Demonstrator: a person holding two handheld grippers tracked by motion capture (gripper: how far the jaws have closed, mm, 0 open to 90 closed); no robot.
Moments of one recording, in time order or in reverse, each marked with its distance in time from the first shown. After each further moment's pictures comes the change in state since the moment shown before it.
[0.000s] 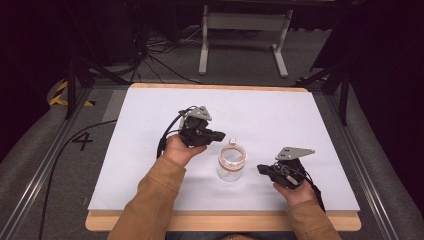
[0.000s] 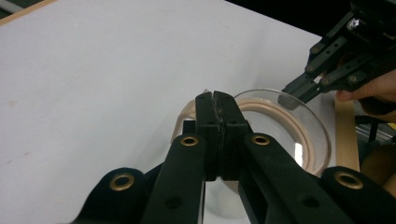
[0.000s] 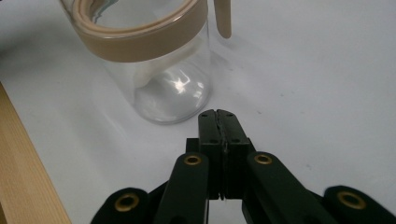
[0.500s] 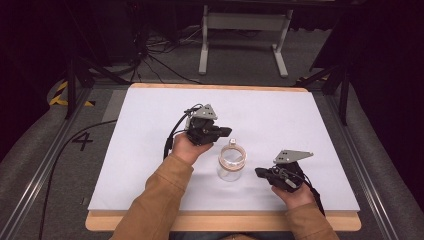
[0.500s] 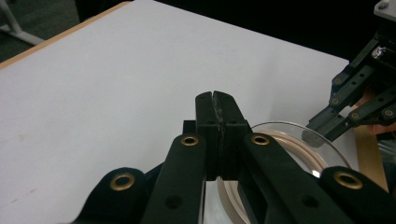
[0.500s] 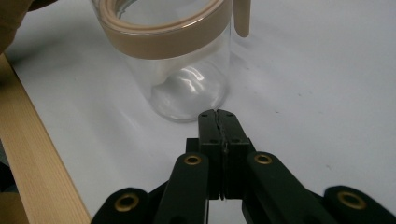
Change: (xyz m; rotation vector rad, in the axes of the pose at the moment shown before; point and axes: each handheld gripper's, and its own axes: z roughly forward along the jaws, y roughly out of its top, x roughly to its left) left arm 0.000 0.003 0.016 -0.080 0.021 0.041; right arm 0.010 -0.001 -0.001 0.005 0.024 -0.008
